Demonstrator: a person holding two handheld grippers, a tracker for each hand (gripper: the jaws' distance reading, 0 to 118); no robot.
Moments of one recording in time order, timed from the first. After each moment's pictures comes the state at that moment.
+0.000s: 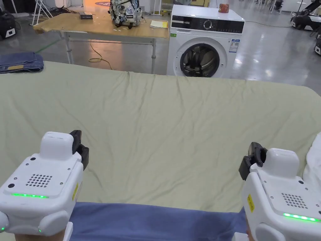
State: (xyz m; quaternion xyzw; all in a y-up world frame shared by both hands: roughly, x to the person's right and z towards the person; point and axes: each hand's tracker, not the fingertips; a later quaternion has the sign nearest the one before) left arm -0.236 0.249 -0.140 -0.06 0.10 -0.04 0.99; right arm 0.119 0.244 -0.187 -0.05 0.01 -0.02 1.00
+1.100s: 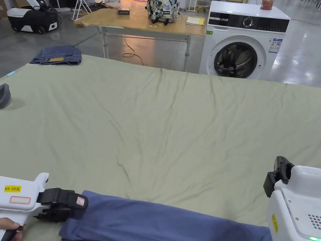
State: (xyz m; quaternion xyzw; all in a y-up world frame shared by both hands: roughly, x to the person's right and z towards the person) left arm -0.476 0.084 -0.155 -0.47 -0.21 0.43 0.74; right arm 0.104 0.224 -0.201 -0.08 0.04 0.03 1.00
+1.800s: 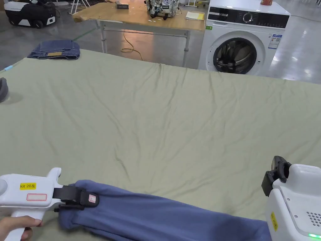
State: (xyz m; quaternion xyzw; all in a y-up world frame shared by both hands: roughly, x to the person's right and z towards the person) left arm -0.425 0.107 -0.148 -0.45 -0.20 0.41 0.77; right arm 0.111 0.220 -0.198 -0.09 0.04 0.03 0.99
